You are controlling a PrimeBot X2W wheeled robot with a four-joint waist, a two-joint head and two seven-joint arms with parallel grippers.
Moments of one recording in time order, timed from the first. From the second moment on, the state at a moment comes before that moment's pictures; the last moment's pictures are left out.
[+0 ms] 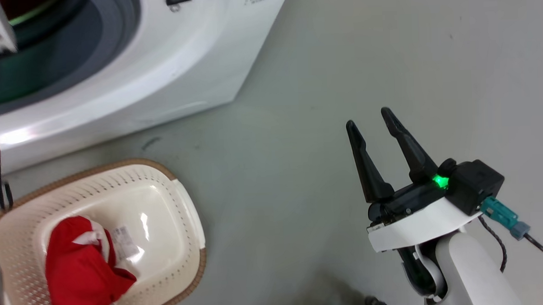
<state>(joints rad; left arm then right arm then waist) -1.23 0.50 -0.22 0.97 -0.23 -0.01 -0.07 -0.30 -0.05 0.29 0.08 0.31 0.13 -0.26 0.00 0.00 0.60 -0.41</state>
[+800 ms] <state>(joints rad) -0.62 0.31 -0.12 0.54 -0.31 0.02 -0.26 -0.12 -0.05 0.22 0.12 0.26 0.13 -0.18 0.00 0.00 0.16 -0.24</state>
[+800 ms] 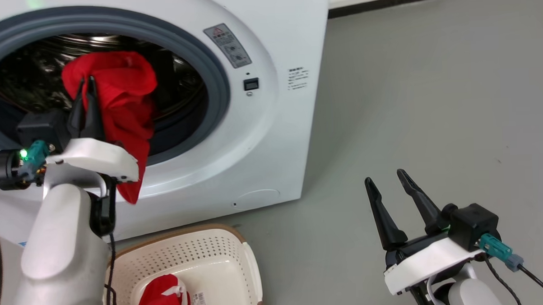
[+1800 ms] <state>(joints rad) -0.06 0.16 -0.18 0.15 -0.41 0.08 -0.21 -0.10 -0.05 0.21 0.03 0.22 0.13 -0.12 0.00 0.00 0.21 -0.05</state>
